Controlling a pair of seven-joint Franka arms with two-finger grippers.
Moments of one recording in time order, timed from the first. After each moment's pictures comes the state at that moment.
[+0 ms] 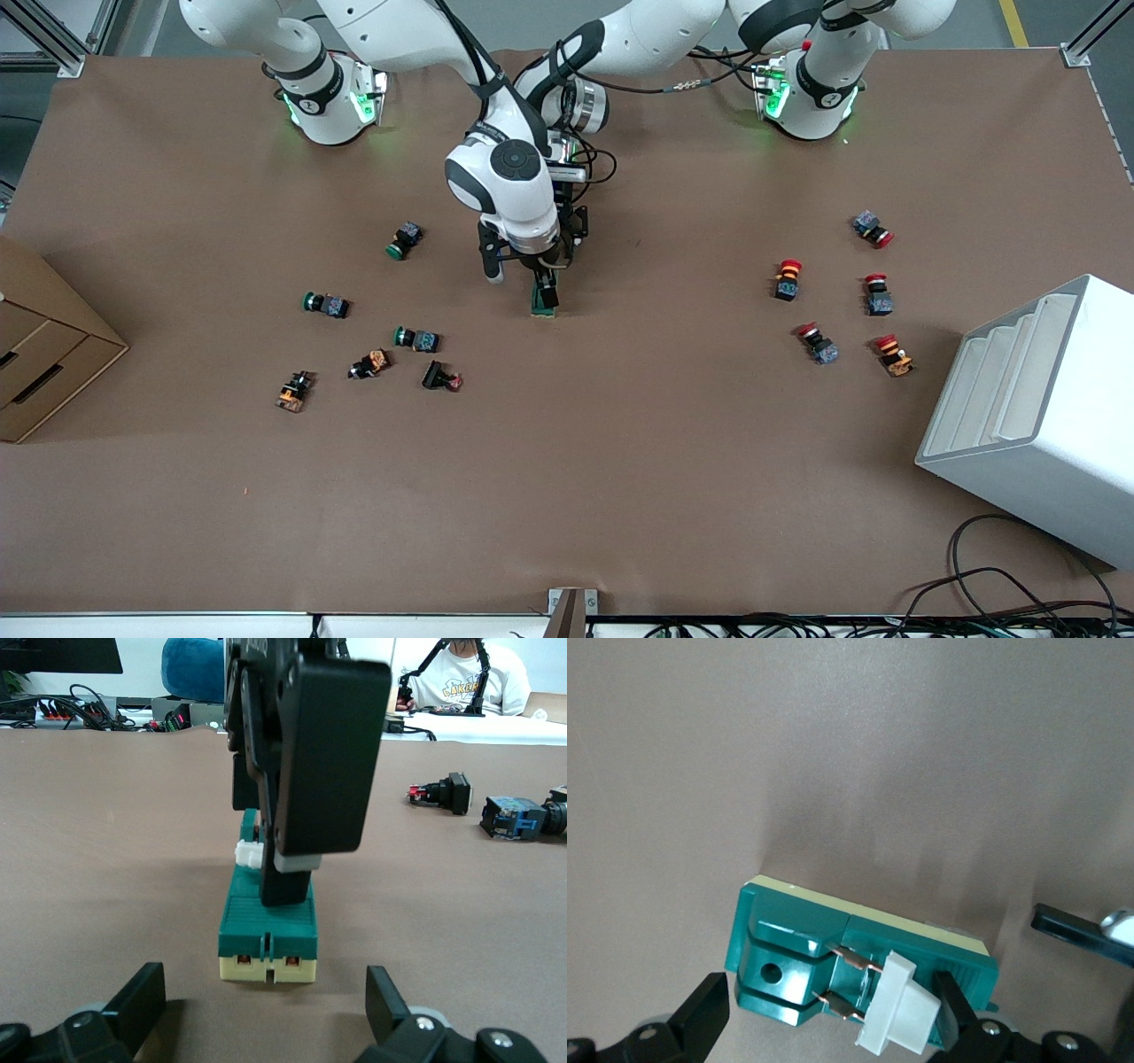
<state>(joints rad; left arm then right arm) -0.92 0.91 -0.47 -1.90 1.95 1.75 -2.68 0.89 0.54 -0.05 -1.98 -0.06 2.66 2.27</state>
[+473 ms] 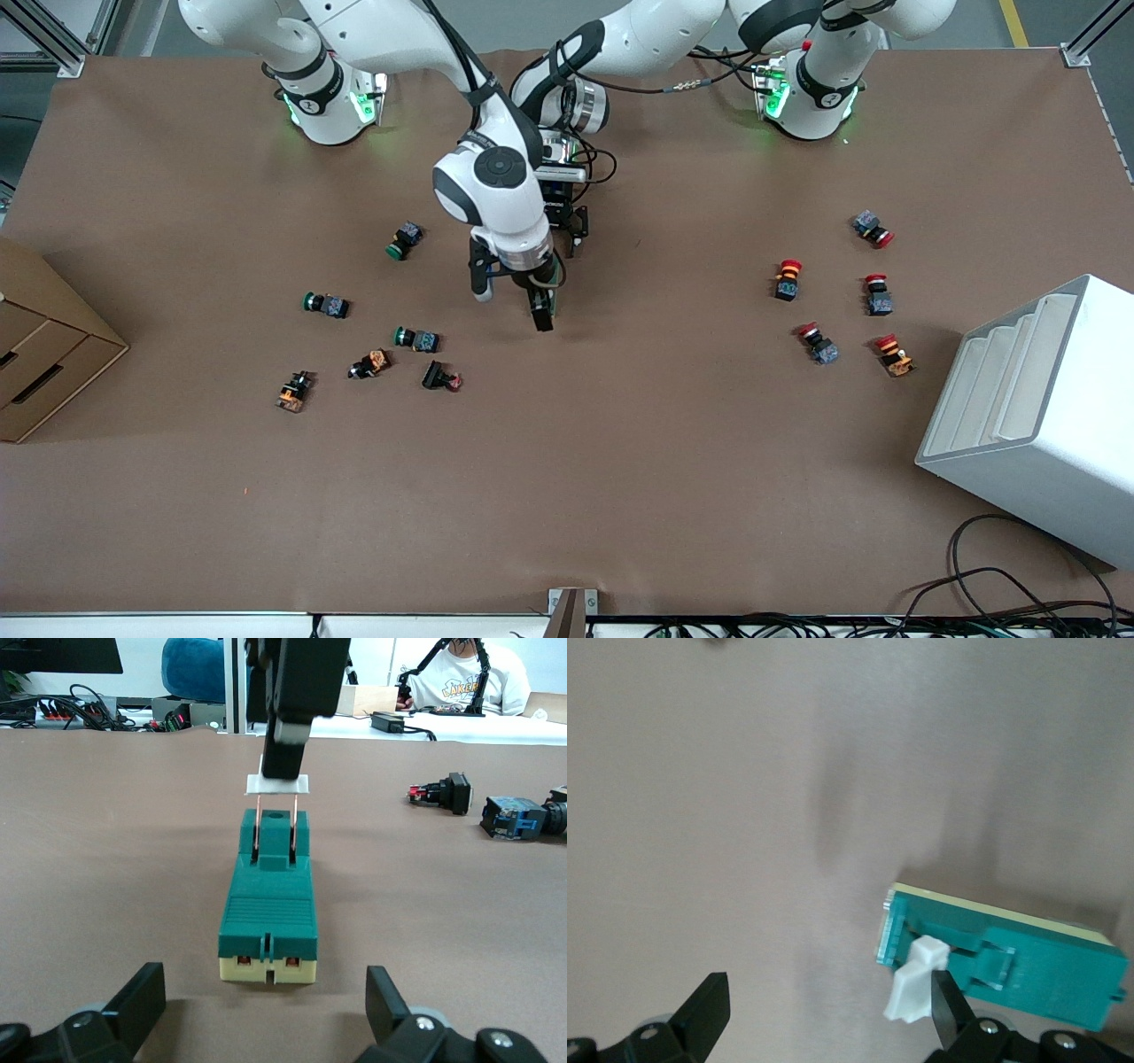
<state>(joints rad) -0.92 0.91 -0.47 -1.90 1.95 1.75 -2.68 0.84 0.53 -0.08 -1.89 -0.06 2.66 2.27</state>
